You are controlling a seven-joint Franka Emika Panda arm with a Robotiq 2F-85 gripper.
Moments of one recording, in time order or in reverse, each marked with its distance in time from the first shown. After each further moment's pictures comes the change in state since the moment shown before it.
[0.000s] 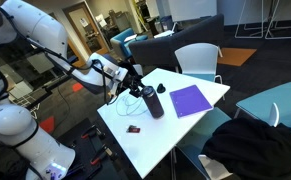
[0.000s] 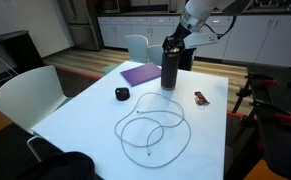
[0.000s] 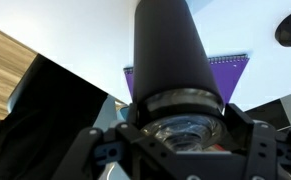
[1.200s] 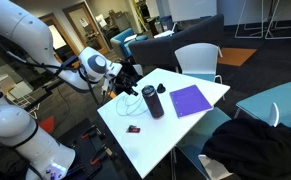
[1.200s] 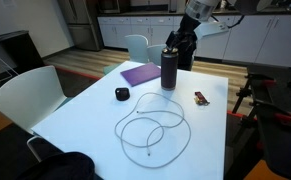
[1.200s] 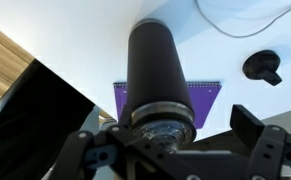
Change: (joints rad) arm -0.066 -0.215 0.122 -0.186 0.481 -0.070 -0.653
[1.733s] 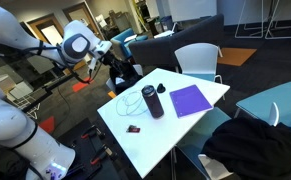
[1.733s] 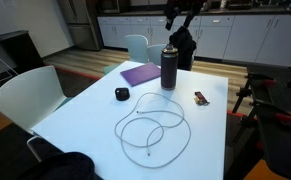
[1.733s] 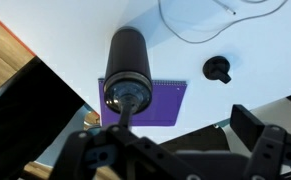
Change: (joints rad) arm -0.137 -0.324 0.311 -0.006 0.664 -0.371 -0.628
